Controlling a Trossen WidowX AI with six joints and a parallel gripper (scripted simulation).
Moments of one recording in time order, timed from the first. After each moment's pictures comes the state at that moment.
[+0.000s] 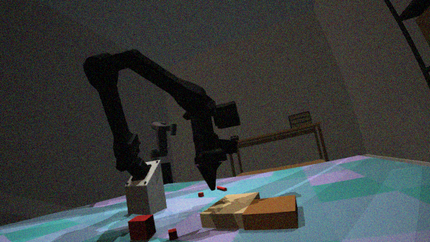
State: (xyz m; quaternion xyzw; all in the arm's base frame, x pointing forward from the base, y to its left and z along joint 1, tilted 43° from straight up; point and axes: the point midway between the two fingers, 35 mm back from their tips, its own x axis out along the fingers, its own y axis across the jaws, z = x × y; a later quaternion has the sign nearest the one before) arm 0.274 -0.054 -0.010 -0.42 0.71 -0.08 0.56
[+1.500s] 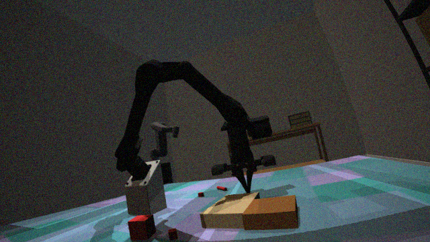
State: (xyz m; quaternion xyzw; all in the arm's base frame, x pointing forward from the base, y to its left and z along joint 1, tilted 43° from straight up) arm 0.345 -0.017 -0.102 -0.65 0.64 0.32 0.25
